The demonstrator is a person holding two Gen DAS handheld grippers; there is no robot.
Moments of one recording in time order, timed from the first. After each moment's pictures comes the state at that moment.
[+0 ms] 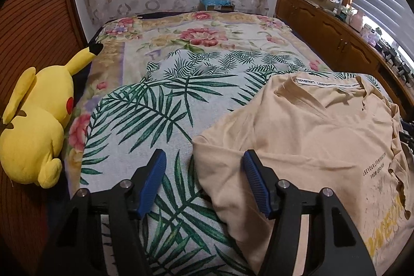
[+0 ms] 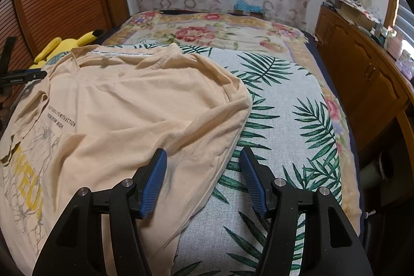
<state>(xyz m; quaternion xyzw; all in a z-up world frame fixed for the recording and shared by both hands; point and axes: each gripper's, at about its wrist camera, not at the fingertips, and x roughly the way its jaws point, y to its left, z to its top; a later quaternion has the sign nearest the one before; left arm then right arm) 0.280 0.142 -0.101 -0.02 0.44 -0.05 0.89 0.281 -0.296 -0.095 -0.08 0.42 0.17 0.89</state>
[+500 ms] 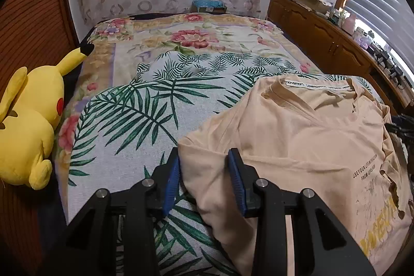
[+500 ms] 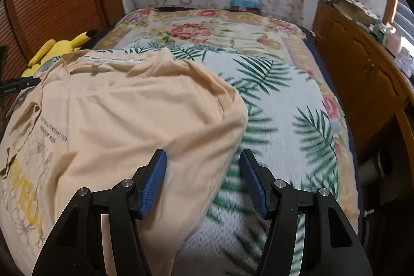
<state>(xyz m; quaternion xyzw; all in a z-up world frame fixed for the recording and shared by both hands) 0.284 0.138 -0.098 -0.03 0.44 -0.07 0.90 0.306 -0.287 -0.094 -0.08 0.44 0.16 0.88</state>
